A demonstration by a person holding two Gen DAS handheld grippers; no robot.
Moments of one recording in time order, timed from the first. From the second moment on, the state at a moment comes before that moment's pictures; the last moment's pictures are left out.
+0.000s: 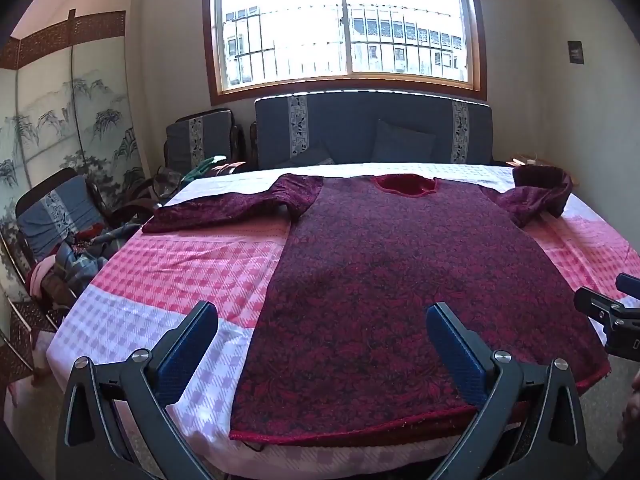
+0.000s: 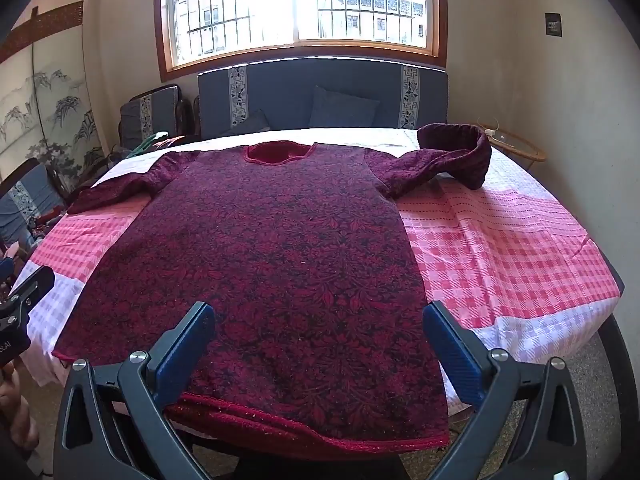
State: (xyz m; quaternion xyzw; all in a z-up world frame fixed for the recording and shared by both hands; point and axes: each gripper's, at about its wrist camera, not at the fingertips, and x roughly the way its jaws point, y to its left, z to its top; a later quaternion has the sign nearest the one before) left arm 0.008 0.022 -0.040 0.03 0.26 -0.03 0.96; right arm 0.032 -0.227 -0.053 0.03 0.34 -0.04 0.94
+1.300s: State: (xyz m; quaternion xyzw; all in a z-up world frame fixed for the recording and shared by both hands) left arm 0.116 -0.034 -0.021 0.08 0.30 -0.02 0.95; right arm 0.110 -0.289 -0.039 0.13 0.37 0.00 0.92
